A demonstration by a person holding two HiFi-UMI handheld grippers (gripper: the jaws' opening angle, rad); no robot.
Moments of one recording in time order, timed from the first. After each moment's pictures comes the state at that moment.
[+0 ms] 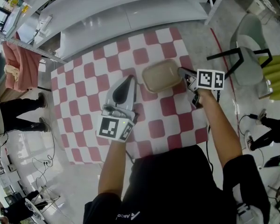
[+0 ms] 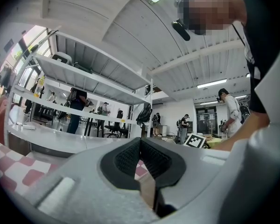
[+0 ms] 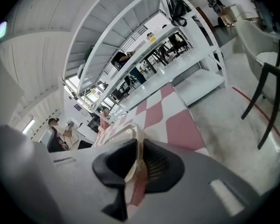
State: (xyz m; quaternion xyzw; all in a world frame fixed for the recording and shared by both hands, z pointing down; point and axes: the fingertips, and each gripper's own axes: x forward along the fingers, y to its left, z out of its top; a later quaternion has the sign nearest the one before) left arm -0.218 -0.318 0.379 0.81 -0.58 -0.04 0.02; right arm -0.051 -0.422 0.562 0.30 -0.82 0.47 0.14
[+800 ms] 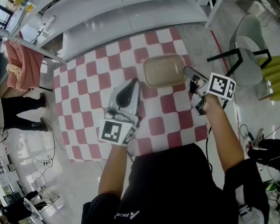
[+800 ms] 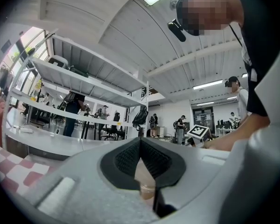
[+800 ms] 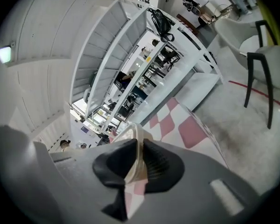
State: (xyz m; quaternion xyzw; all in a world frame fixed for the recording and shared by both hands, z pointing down) left arm -0.199 -0.287 0.361 0.82 -0.57 -0.04 0.01; right arm -0.030 -0.393 0.488 0.32 -0.80 0.51 0.01
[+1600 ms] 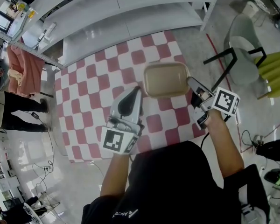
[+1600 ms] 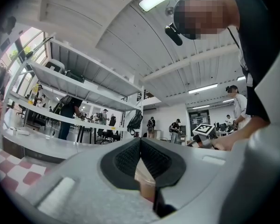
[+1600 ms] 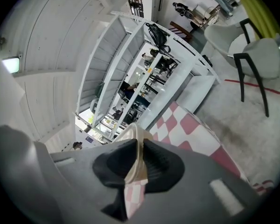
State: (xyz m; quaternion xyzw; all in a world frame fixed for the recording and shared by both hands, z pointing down) left arm -0.167 -0.237 0.332 0.83 -0.55 -0.06 -0.01; right arm 0.010 -0.320 0.442 0.34 -0.78 0.53 -0.05
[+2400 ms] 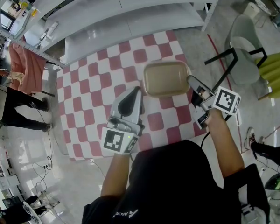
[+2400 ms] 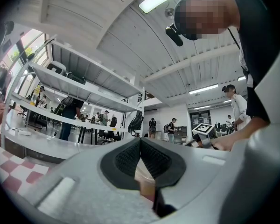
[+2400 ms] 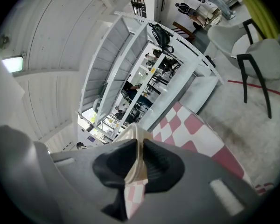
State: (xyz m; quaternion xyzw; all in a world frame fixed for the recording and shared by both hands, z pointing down) left arm -0.169 -0.224 0.329 0.83 -0.56 -0.07 -0.01; right arm 0.010 -0.312 0.436 0.34 -0.78 0.52 -0.05
